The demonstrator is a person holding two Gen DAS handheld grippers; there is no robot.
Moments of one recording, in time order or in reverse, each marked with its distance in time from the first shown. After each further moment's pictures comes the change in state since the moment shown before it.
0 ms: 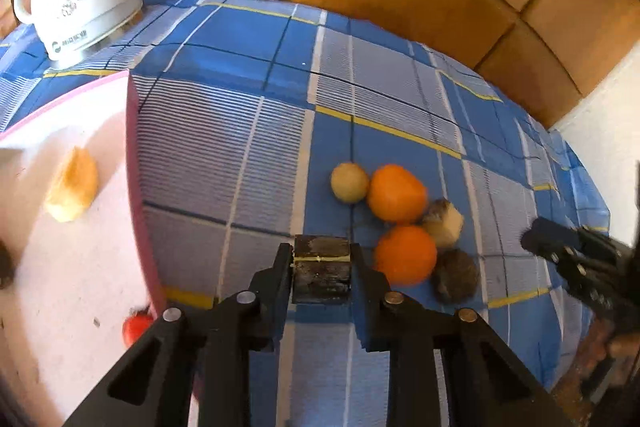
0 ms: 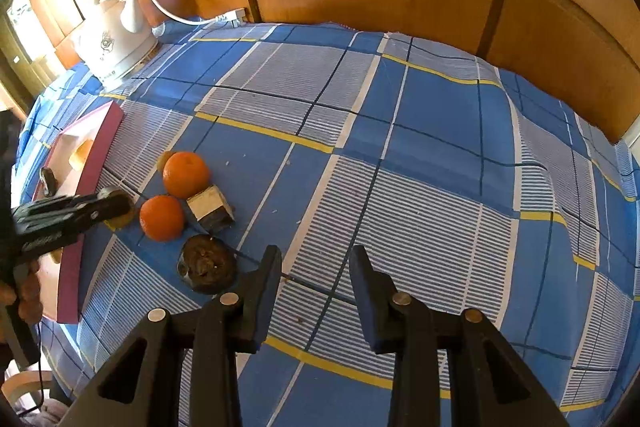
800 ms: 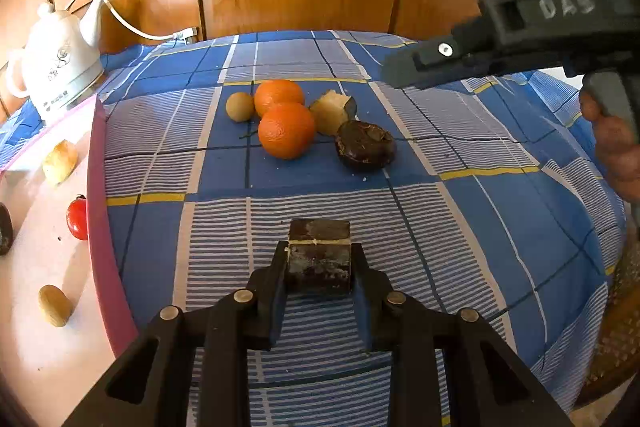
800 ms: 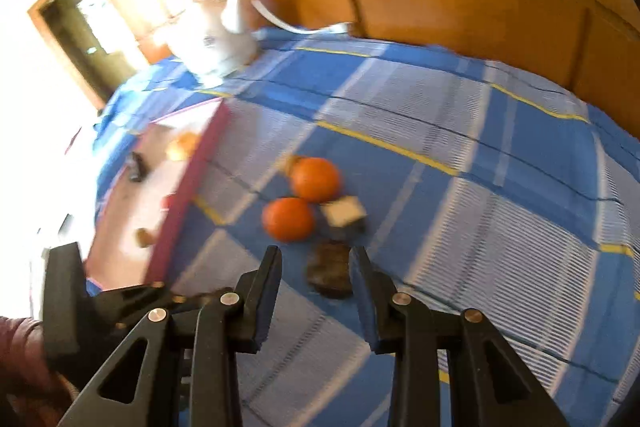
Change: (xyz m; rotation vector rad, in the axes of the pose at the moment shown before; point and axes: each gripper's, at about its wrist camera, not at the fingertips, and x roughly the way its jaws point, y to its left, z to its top) left arm -0.006 -0.060 -0.115 0.308 -0.189 0.042; right arm -0.015 0.055 -0.005 -0.129 -0.061 0.314
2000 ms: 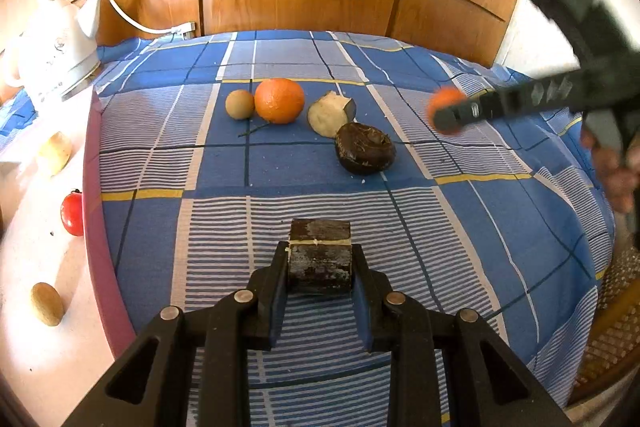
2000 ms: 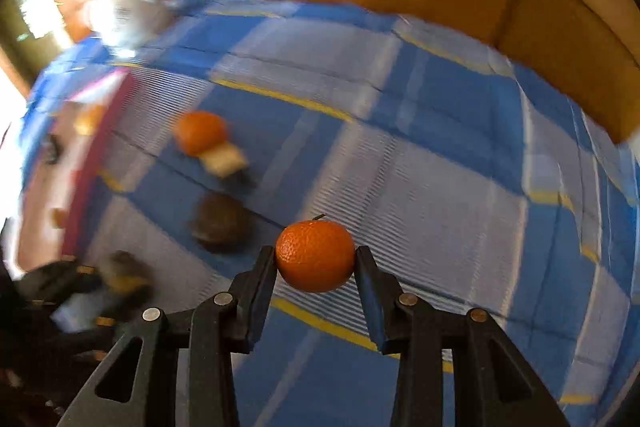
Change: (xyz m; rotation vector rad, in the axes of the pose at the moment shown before) left arm 0.002 0.008 0.002 -0.023 0.005 -0.047; right arm 0.003 -0.048 -0.027 0.108 0.142 -0.320
